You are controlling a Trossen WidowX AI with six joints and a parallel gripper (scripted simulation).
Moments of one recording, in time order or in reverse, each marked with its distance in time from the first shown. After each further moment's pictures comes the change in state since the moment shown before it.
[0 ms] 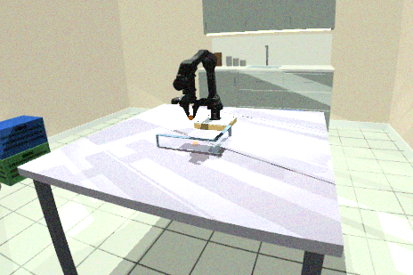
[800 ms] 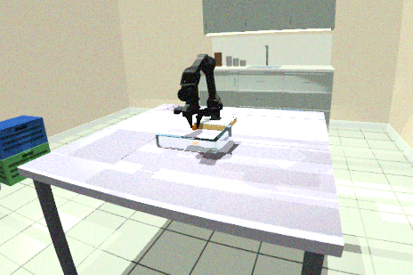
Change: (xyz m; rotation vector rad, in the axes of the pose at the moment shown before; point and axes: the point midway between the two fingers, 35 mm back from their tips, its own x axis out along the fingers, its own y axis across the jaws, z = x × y) arm 0.032 0.040 0.050 -0.015 0.010 0.002
